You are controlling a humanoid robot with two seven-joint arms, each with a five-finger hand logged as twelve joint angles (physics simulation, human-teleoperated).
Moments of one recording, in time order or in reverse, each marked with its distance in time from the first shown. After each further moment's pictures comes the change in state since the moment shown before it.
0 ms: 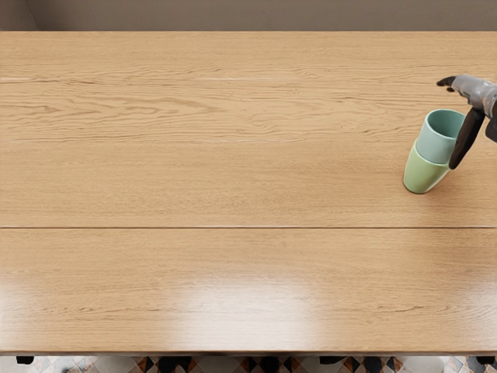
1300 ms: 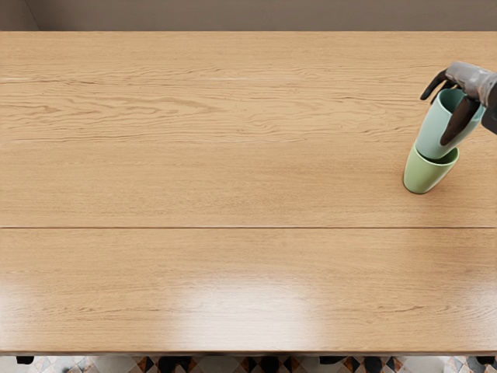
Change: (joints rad) left arm 0.002 0.000 0.000 0.000 0.000 0.000 0.000; right arm 0.049 0.013 -0.007 0.010 0.004 0.008 0.000
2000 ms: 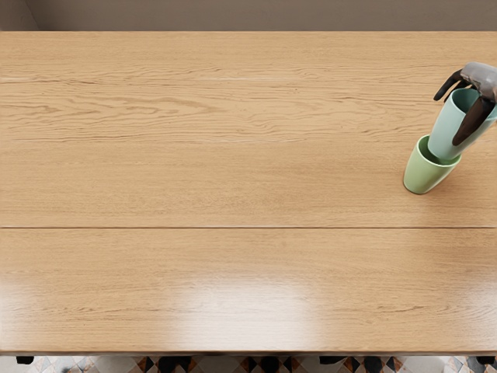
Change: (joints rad) left arm -0.005 0.000 -0.001 0.000 0.000 0.000 0.000; right arm -0.007 -0.045 0.006 0.006 -0.003 0.003 -0.001
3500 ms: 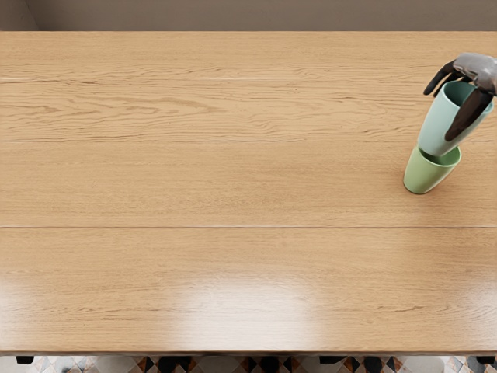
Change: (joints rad) left arm -0.017 0.000 -0.001 0.000 0.001 0.000 0.000; right arm 0.091 -0.048 -0.001 0.089 0.040 0.052 0.000
